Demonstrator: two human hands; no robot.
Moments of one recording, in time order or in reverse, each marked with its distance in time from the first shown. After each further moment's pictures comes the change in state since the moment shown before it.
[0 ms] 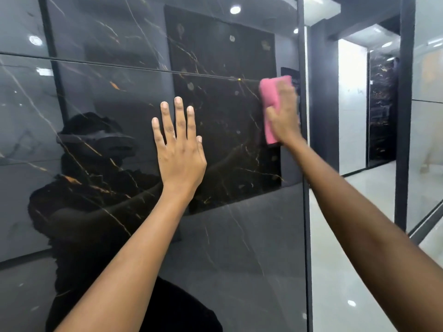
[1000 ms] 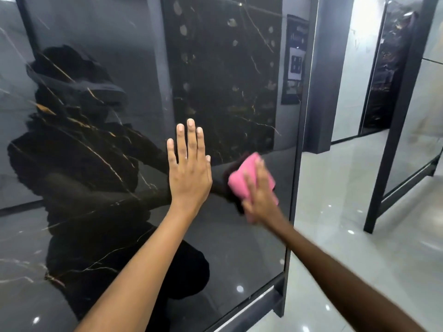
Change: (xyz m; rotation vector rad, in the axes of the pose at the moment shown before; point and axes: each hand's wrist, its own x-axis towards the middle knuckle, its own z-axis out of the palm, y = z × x) left_hand -0.141 0.029 0.022 0.042 -0.077 0.065; right_hand -0.298 0.066 0.033 -0.113 -0.350 -0.373
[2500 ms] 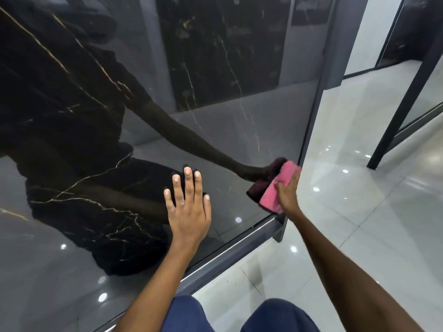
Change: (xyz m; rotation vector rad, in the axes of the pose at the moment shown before) left_hand -0.259 0.008 0.029 -0.176 -0.263 -0.038; right_hand -0.214 0.037 0.095 0.430 -0.164 1.186
